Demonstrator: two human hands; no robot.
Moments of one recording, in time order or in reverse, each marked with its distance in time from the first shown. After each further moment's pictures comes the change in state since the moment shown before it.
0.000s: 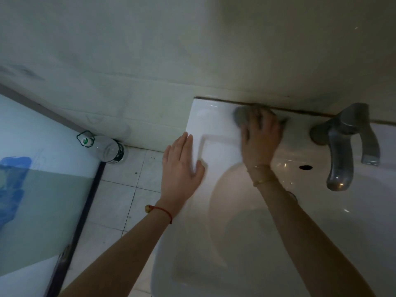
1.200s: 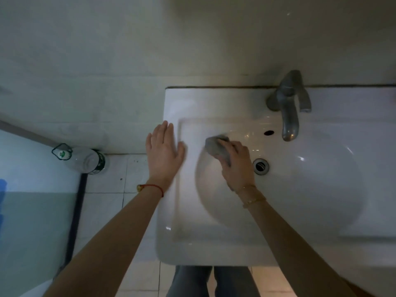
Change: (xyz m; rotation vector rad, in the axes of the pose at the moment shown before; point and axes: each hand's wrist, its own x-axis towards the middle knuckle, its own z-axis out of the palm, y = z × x) left_hand -0.009 0.001 -0.012 0.073 -0.052 0.066; right_hand -0.134 0.011 -0.073 0.448 -0.310 0.103
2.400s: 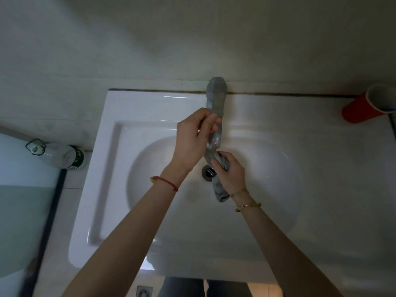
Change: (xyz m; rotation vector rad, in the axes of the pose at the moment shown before) left_hand 0.027 0.275 0.023 -0.824 -0.034 0.025; right_hand -0.003 0.142 -0.103 0.483 -0.061 0.390
